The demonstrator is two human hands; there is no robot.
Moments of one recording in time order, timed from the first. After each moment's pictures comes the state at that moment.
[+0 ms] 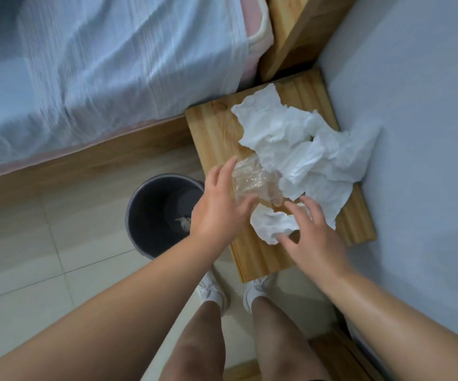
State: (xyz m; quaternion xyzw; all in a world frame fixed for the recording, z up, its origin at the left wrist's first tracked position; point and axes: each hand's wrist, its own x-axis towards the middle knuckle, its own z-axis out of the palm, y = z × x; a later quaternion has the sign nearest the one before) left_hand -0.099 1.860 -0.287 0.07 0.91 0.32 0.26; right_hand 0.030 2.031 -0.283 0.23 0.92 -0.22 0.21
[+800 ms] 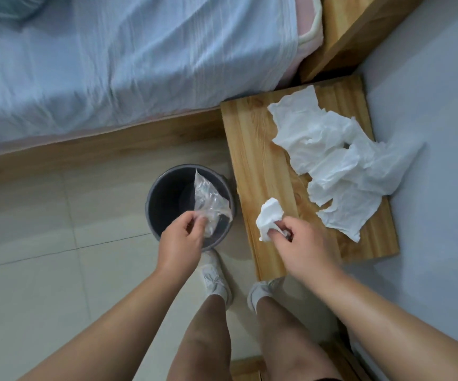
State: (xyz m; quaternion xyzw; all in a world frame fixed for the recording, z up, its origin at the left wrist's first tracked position) left_hand -0.058 1.741 -0.290 -0.17 0.85 0.43 0.27; right_hand -0.004 1.976 -0.263 0.25 0.84 -0.40 0.26
